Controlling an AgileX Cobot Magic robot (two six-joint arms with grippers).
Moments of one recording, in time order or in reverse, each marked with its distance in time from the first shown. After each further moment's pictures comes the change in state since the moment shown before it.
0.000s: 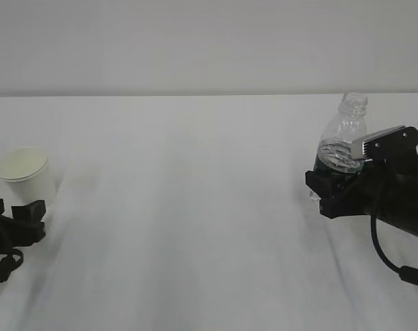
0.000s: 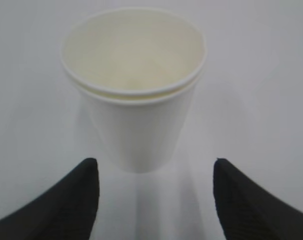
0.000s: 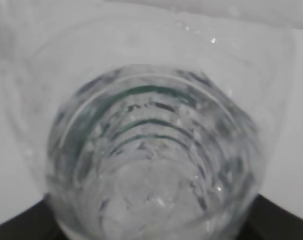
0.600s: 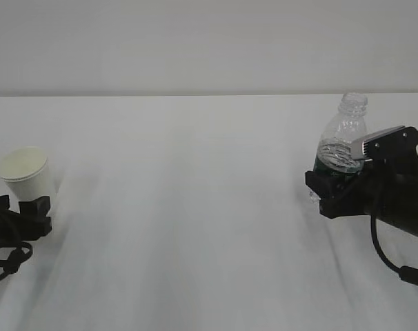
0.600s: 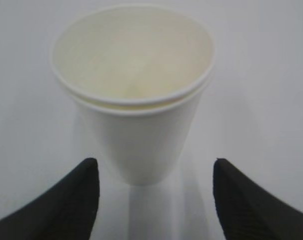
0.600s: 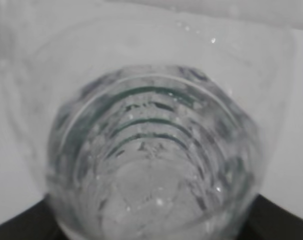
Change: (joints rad) left arm 0.000 0.053 -0.056 -0.014 0.000 0.010; right arm 0.000 0.000 0.000 -0.002 0.000 0.000
